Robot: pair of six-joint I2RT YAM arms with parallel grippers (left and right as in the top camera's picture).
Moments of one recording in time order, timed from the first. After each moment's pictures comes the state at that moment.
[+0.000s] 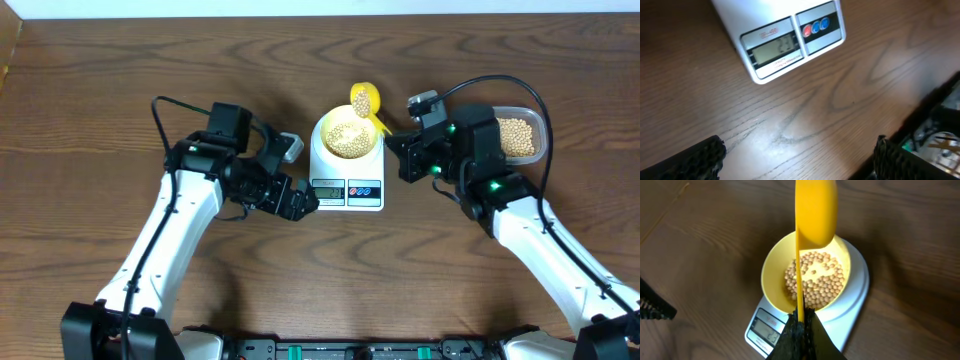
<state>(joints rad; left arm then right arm) -0.20 1.47 1.10 -0.99 0.55 0.16 0.32 1.42 0.86 -0.06 -0.42 0.18</state>
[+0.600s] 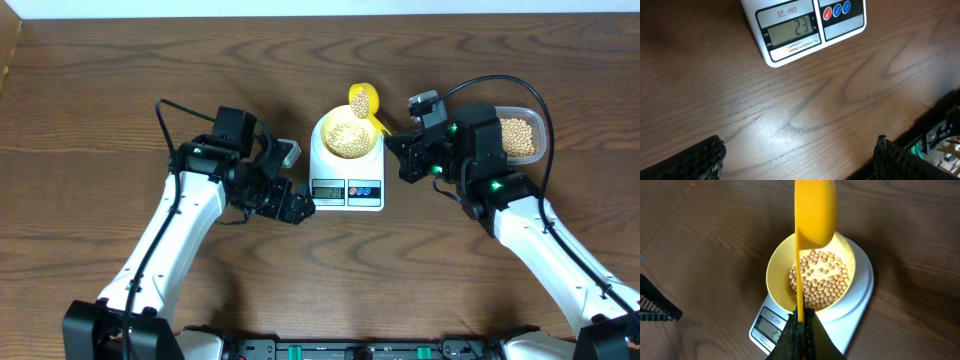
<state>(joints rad) -0.21 1.47 1.08 -1.01 0.48 0.11 0.32 1.42 0.86 -0.06 -0.45 0.18</state>
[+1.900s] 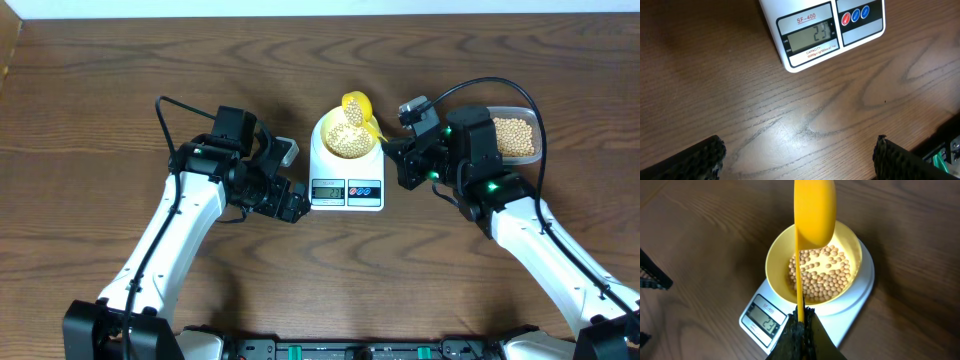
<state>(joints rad) -0.21 1.47 1.08 -0.98 0.41 0.13 0.34 1.42 0.86 -0.10 -0.44 0.03</state>
